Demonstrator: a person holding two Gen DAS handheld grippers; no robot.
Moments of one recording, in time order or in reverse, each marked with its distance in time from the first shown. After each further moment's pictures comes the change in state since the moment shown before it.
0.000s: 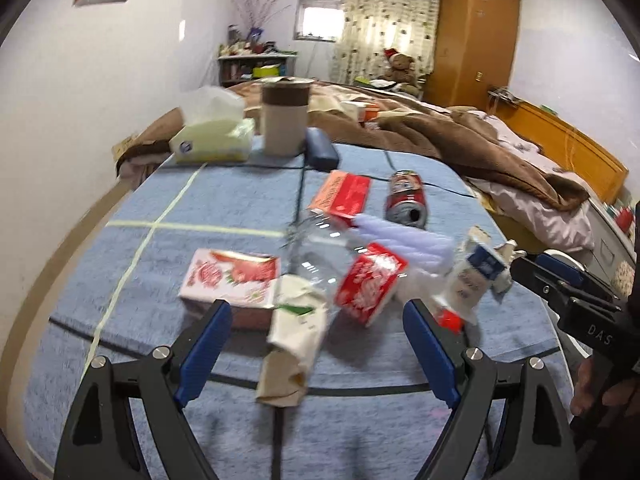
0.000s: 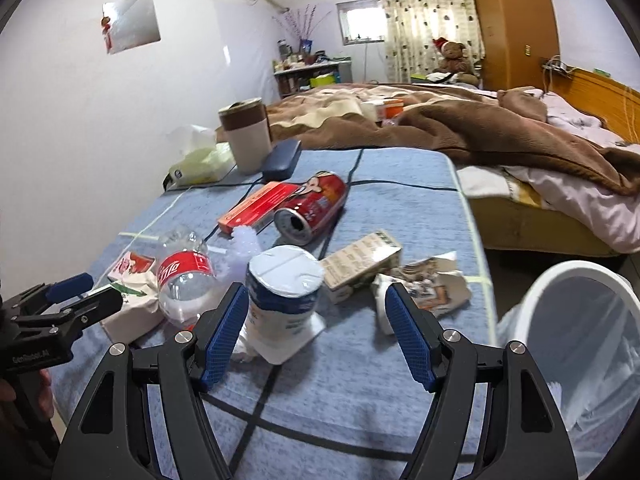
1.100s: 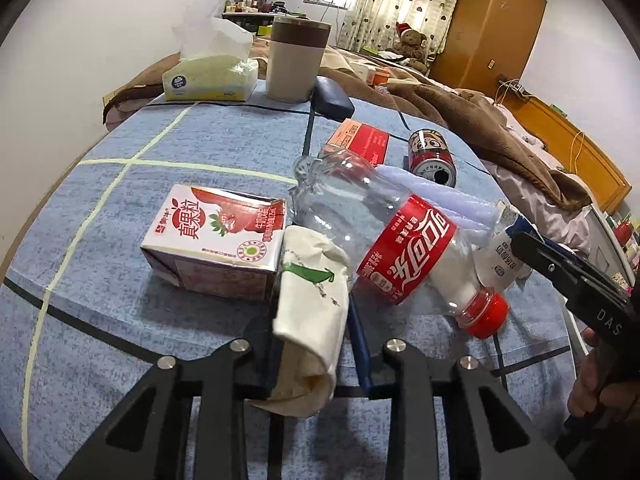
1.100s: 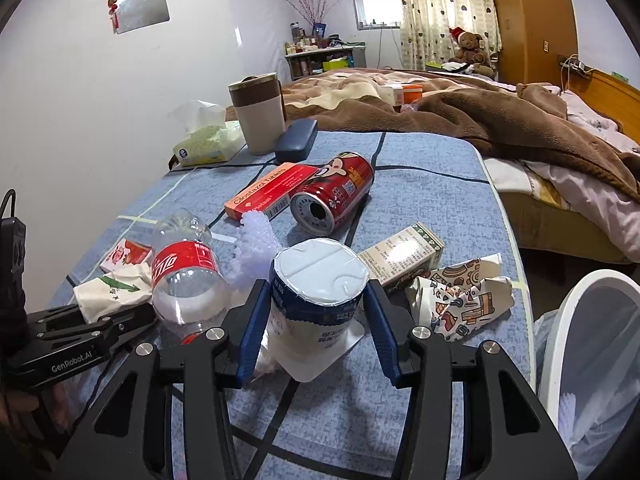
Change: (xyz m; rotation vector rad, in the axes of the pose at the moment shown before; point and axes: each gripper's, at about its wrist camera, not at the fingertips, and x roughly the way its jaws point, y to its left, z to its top) left arm 0.046 0.013 -0.016 -0.077 0.132 -0.069; right arm 0.021 0.016 0.003 -0.025 0.045 0.016
